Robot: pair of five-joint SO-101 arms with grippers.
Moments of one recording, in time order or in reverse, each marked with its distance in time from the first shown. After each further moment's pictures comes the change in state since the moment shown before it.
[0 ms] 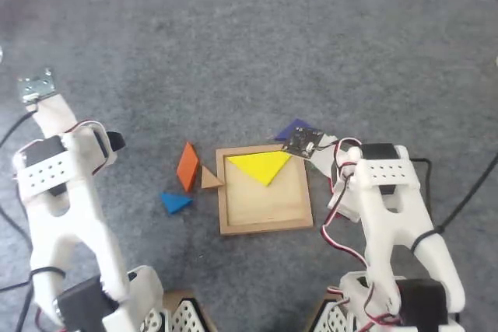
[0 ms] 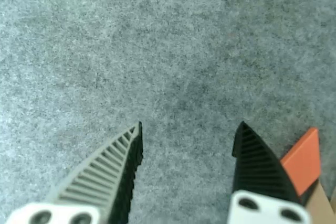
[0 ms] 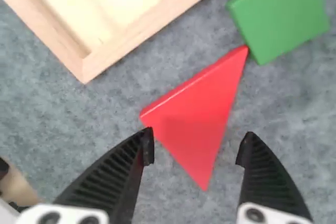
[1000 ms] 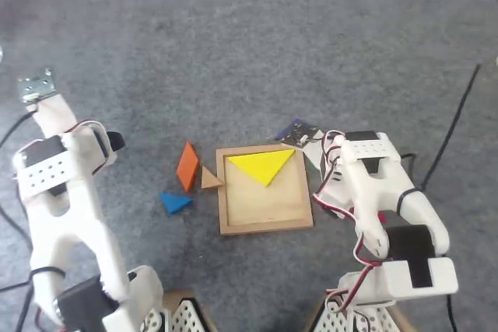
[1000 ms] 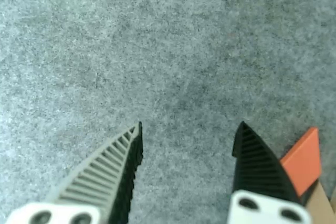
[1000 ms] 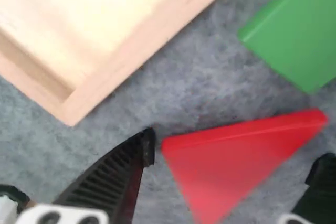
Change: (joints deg) left arm 0.0 0.0 0.0 0.0 0.0; right arm -2.0 20.2 -7.2 -3.4 -11.3
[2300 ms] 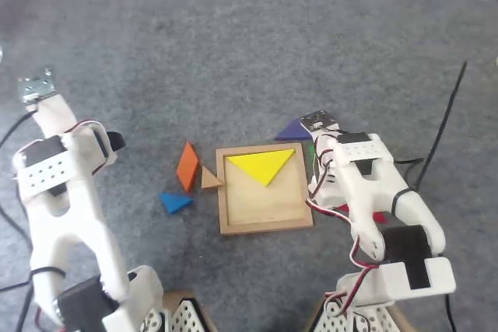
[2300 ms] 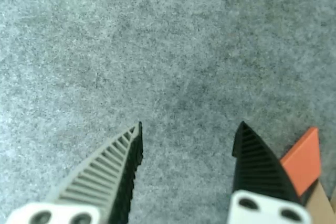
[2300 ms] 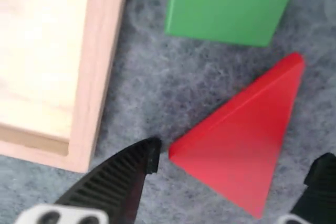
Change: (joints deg) left arm 0.0 0.0 0.0 0.0 0.0; right arm -2.9 0.4 0.2 -1.9 -30.3
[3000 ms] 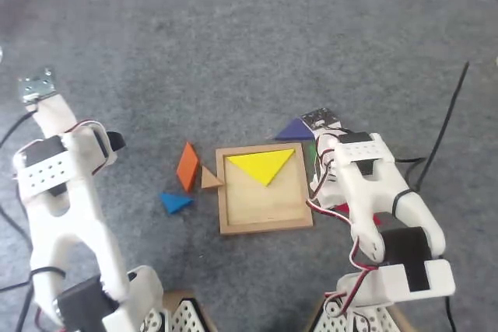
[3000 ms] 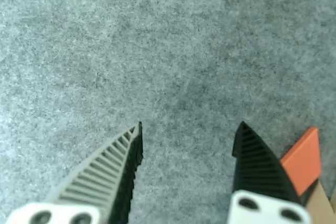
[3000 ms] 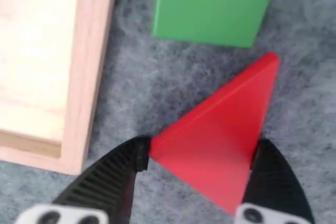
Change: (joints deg) left arm 0.0 0.0 0.0 0.0 0.0; right arm 0.1 -0.3 -0.4 -0.1 0.3
